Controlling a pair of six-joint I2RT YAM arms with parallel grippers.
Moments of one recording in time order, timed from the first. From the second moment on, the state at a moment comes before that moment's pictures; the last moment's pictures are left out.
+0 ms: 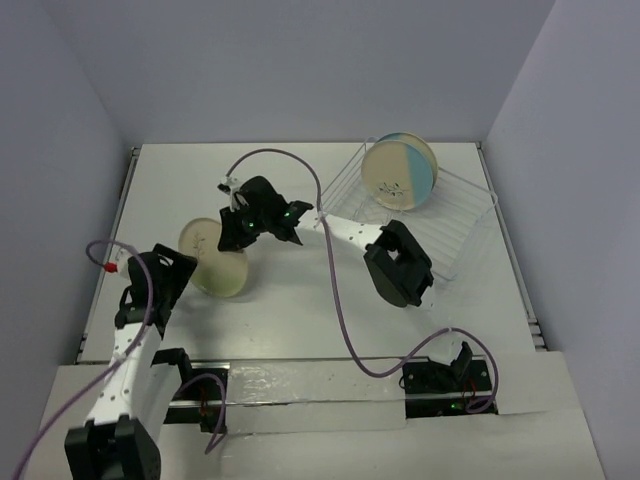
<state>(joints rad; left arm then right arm) 0.10 0.79 0.34 -0.30 -0.09 -0.91 0.91 2.23 1.82 -0.11 -0.42 0.45</state>
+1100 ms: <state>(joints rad) 0.05 0.87 0.51 -0.21 -0.21 -0.94 0.25 1.66 1.74 -0.66 -0.17 -0.43</state>
